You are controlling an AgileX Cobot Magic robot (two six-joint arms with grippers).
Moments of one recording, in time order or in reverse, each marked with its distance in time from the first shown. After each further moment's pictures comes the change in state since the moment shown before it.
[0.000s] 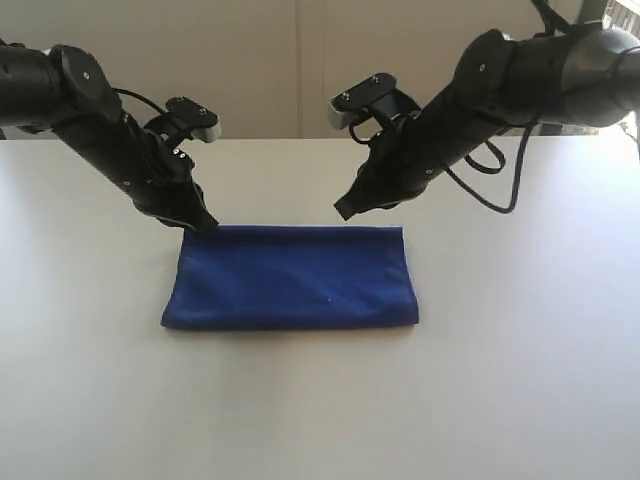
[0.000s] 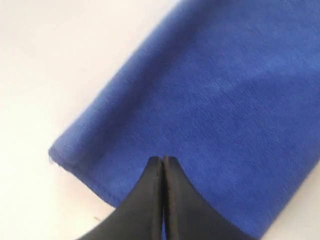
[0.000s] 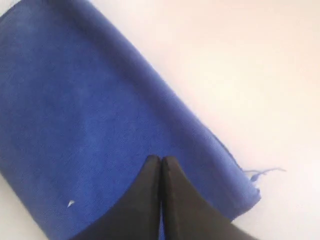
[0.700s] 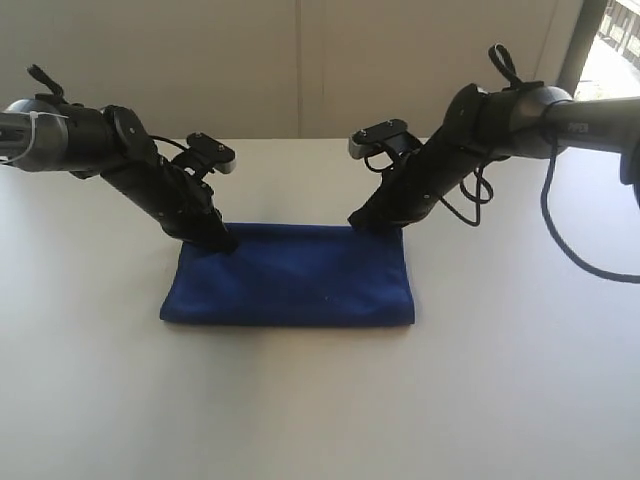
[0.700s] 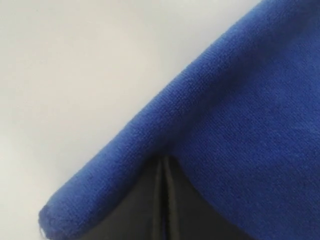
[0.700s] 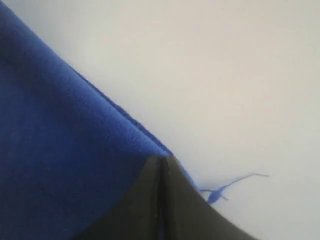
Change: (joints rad) left arm 0.000 0.217 -0.098 -0.029 -0.151 0.010; right arm -0.092 0.307 -0.227 0.010 0.036 0.057
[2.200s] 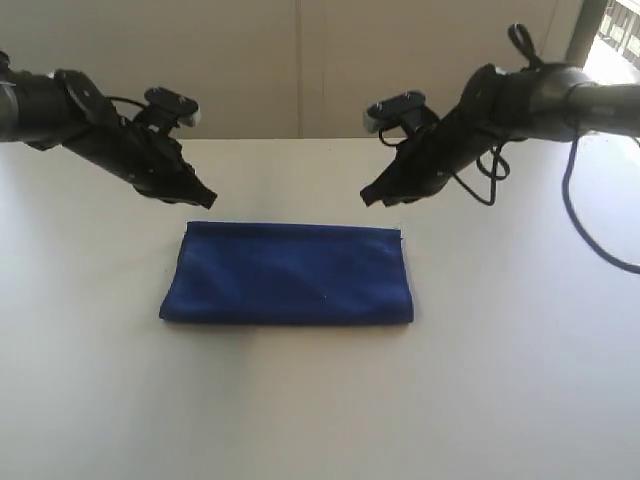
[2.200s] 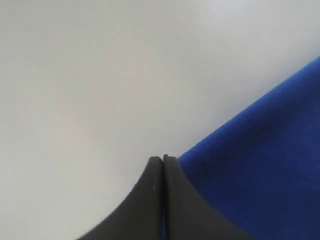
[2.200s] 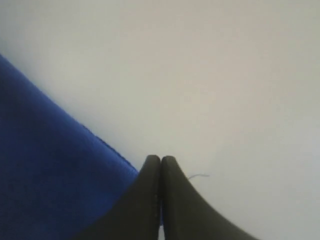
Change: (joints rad) left arm 0.071 -0.086 -0.003 -0.077 -0.057 0.015; right arm -0.024 -0.052 -0.008 -0.041 -0.058 0.034
